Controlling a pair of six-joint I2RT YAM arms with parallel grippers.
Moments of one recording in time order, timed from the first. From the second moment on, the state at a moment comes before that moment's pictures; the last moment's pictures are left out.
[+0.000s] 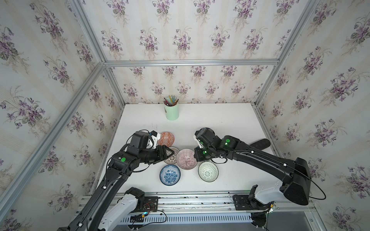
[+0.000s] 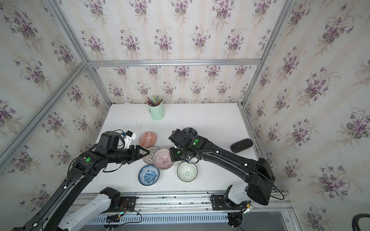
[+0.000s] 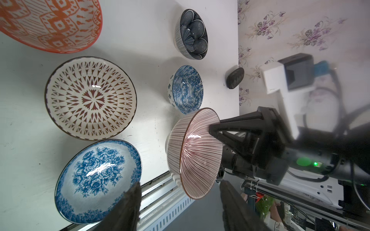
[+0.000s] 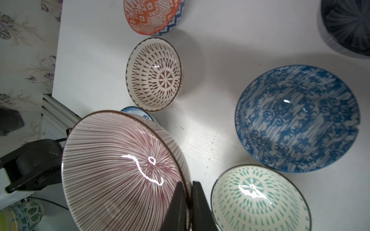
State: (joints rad) left arm -0.40 0.85 0.93 -0.93 0.56 -0.69; right arm 0.99 1.47 1.25 -0.82 -0.10 0.67
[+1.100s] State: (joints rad) left arm -0.44 1.02 0.95 -1.02 0.41 -0.62; right arm 1.05 1.64 1.42 -0.84 -0.04 0.65
